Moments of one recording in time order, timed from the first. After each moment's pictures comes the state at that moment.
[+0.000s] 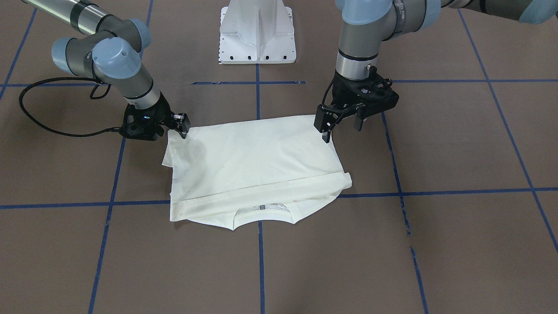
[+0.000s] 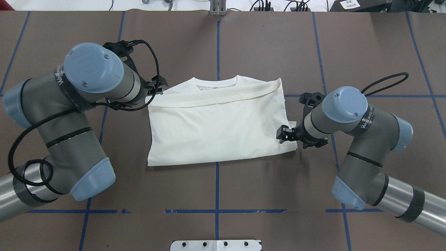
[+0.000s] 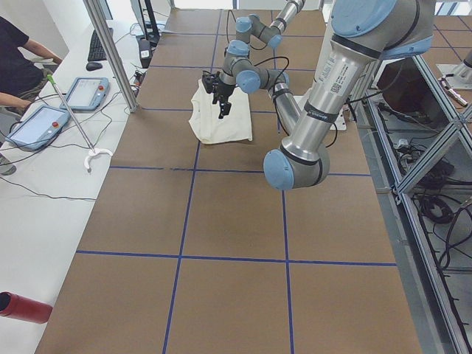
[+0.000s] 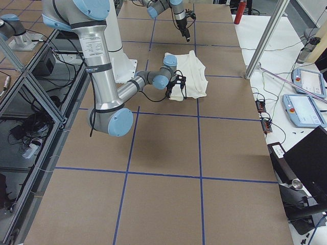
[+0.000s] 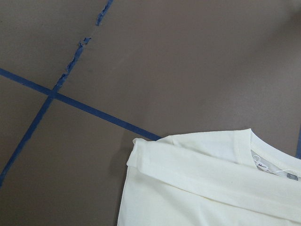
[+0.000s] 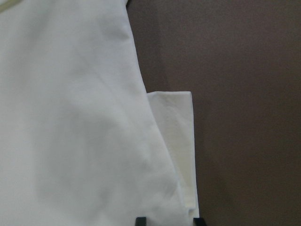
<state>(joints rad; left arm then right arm) -0.64 -2.12 -1.92 -1.50 -1.70 -1.54 0.58 -1.28 1.78 -1.27 1.99 1.37</state>
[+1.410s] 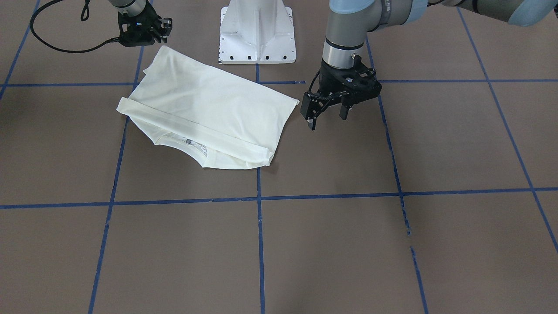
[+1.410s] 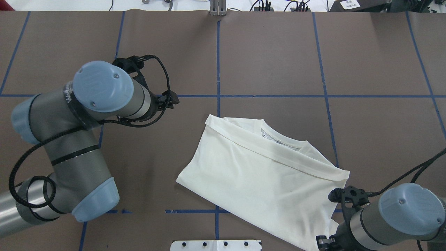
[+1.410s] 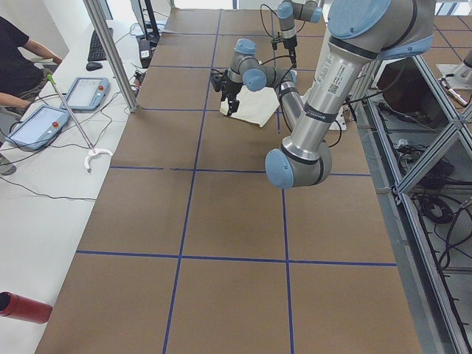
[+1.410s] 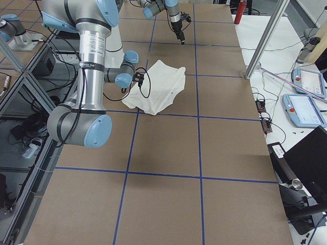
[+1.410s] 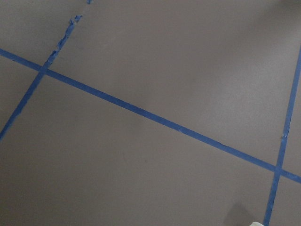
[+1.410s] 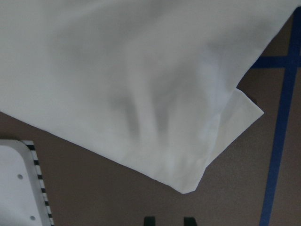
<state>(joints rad) -0.55 -2.12 -1.95 -1.49 -1.70 -1.58 0.19 -1.72 2.28 -1.27 2.01 1.52</state>
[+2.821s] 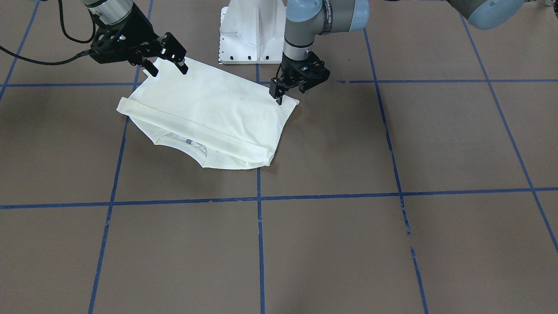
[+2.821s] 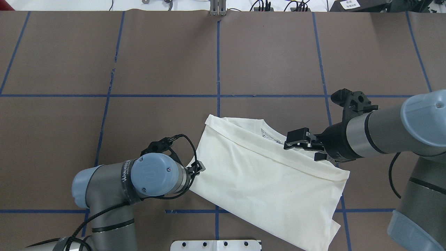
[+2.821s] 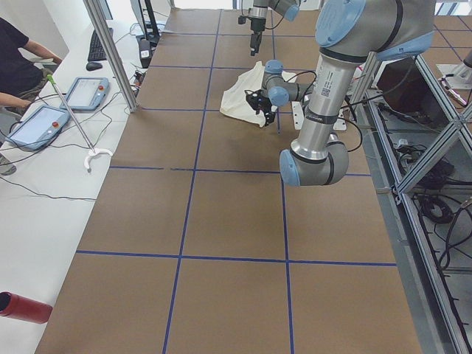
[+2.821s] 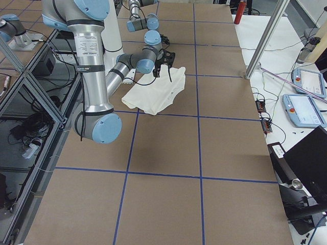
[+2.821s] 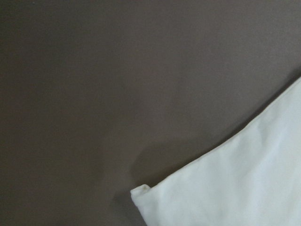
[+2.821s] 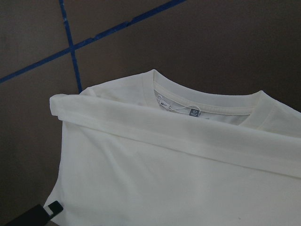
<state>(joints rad) -0.27 -2.10 -1.81 -1.64 -1.65 -1.95 0.58 -1.43 2.22 -1.28 1.99 1.55</state>
